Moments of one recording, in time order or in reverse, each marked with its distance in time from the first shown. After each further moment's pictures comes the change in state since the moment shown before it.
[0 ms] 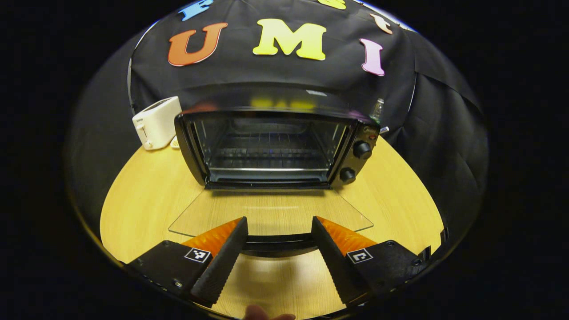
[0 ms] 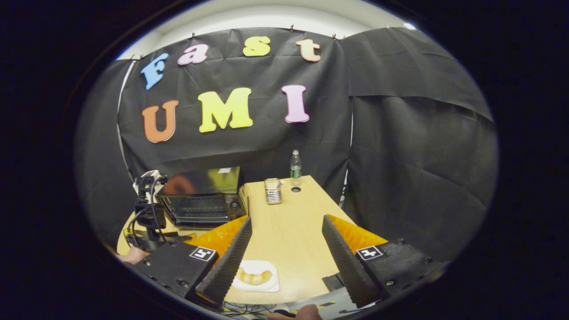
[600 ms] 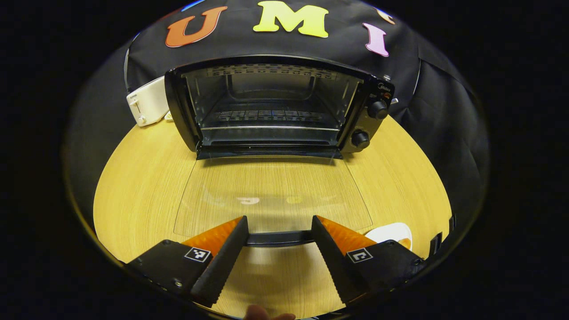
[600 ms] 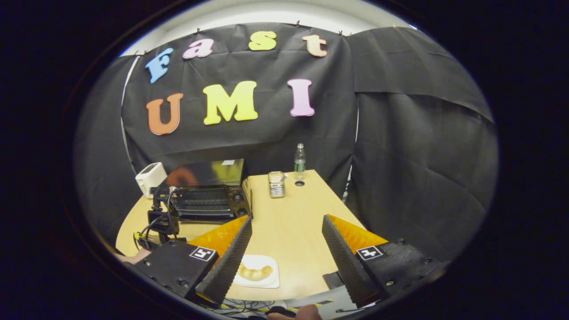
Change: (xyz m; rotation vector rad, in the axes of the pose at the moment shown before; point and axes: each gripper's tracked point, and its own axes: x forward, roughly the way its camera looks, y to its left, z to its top) left arm 0.022 0.006 -0.042 0.011 0.100 0.014; right arm 0.006 0.007 -0.012 -0.021 0.046 0.033
